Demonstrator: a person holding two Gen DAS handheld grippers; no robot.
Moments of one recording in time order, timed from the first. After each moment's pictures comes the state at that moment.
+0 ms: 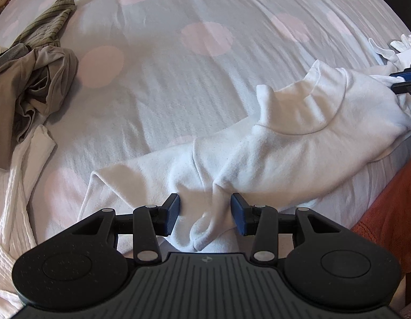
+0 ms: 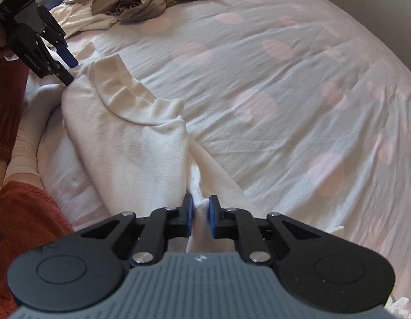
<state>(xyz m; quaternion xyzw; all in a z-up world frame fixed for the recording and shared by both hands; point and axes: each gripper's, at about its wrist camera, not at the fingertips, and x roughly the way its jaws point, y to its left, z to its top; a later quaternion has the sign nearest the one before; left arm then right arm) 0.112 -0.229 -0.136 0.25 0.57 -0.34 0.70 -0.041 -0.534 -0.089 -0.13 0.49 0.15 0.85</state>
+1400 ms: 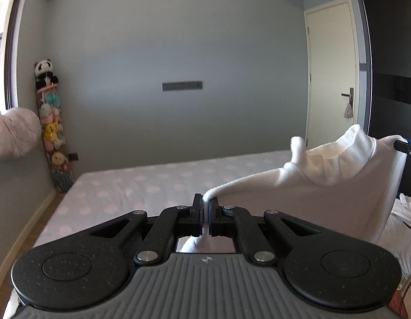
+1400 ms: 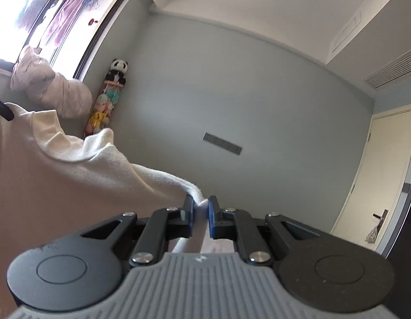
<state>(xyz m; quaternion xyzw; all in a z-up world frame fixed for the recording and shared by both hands) 0.037 -0.164 0.226 0.08 0.13 -0.37 0.92 -0.191 -0.484 0.209 -0.19 0.03 -0.19 0.96</state>
